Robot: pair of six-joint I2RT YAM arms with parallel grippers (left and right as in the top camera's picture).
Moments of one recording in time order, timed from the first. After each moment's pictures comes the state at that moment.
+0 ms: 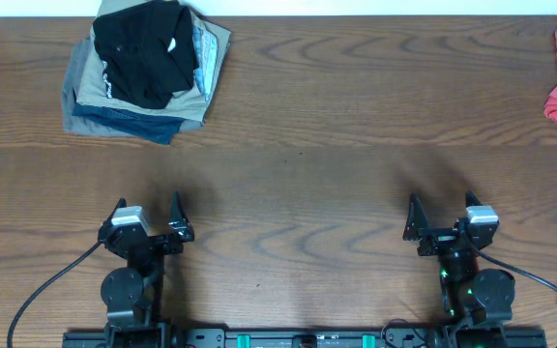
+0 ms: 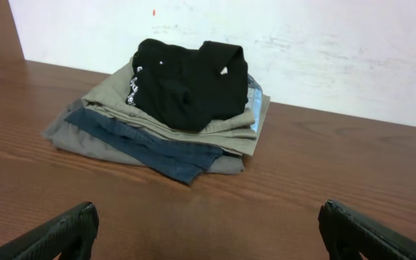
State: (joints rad) left arm 0.05 0.02 0.02 -0.12 0.01 -0.17; right arm 0.06 0.01 0.01 -0.07 -0.03 0.13
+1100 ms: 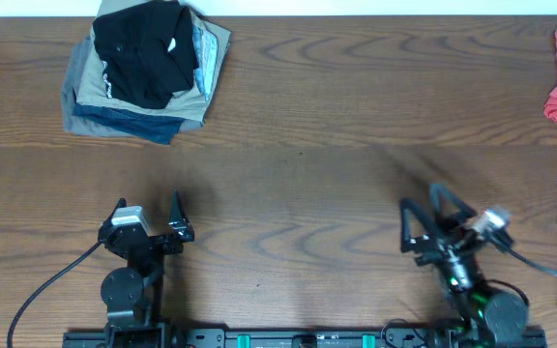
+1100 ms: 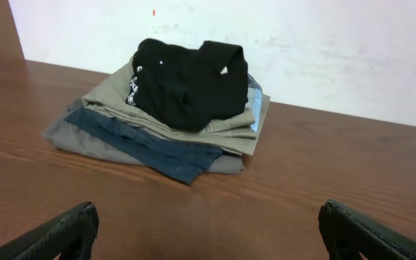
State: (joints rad) left arm 0.05 0.02 0.02 -0.12 0.00 -0.17; right arm 0.06 0.02 0.01 0.32 -0.35 0.77
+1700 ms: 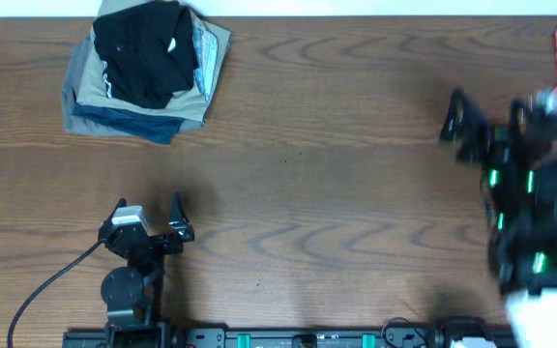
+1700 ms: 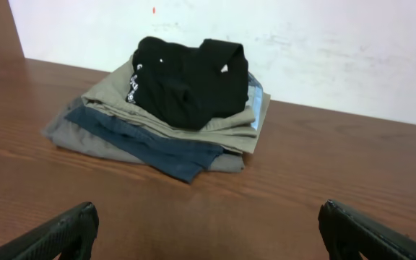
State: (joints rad) left arm 0.05 0.02 0.02 -0.12 0.01 -0.16; right arm -0.02 0.99 0.94 -0.17 0.04 0.29
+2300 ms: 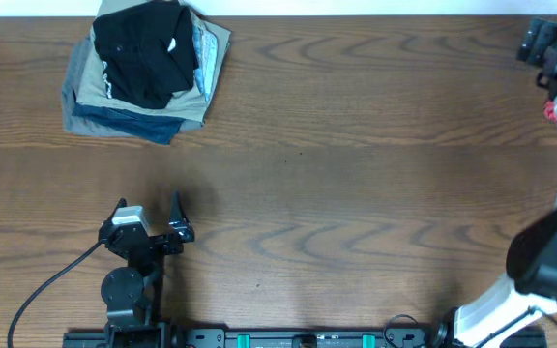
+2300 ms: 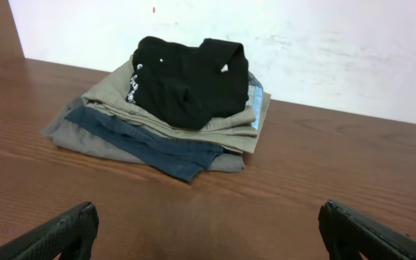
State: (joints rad) left arm 0.05 0.02 0.02 -0.12 0.01 -0.16; right arm -0.30 1.92 1.79 -0.61 0.34 0.01
